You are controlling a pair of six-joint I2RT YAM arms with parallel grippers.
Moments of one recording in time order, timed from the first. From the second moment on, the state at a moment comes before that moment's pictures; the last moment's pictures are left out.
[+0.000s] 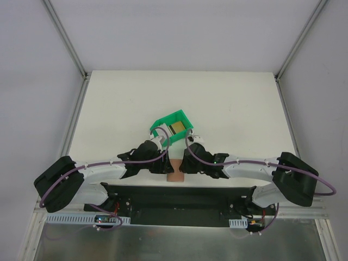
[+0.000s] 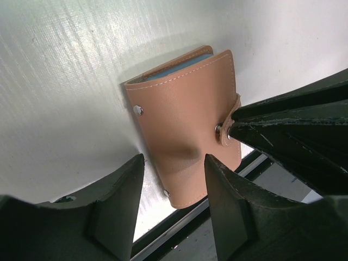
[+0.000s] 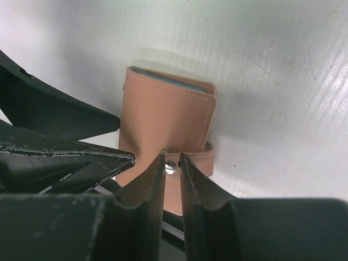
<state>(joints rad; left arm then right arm) -0.86 1.25 0.40 0.06 0.17 -0.80 1.10 1.40 0.63 -0.10 0.15 0.95</state>
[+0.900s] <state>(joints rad) -0.86 1.30 0.44 0.04 0.15 -0.74 1.10 1.36 0.60 -0.12 0.16 0.98</state>
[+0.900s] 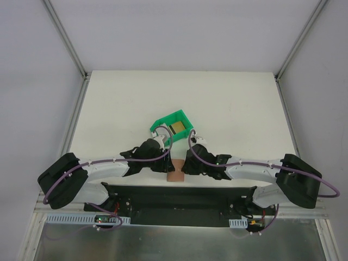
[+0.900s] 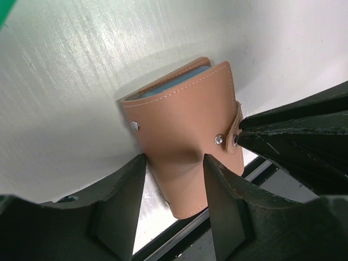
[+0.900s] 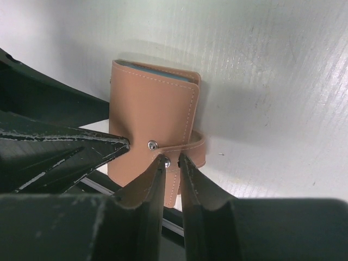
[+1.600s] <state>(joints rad) -0.87 1.32 0.44 0.06 0.13 -0.75 1.10 1.38 0.61 -0.11 0.13 0.98</state>
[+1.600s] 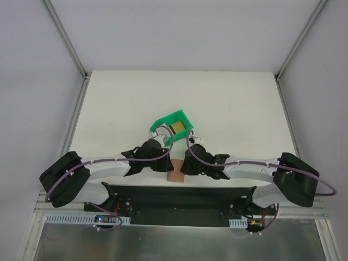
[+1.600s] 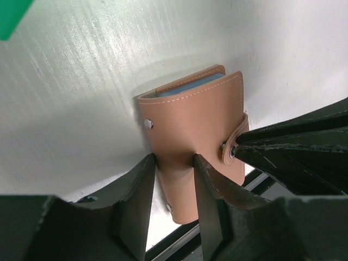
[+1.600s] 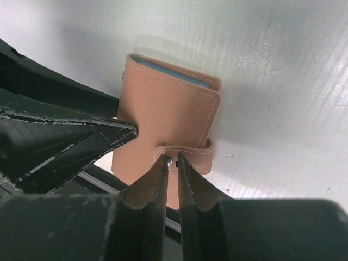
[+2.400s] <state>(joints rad) -0.87 1.27 0.40 0.07 0.10 -0.83 1.11 1.37 0.68 -0.18 0.17 0.96</state>
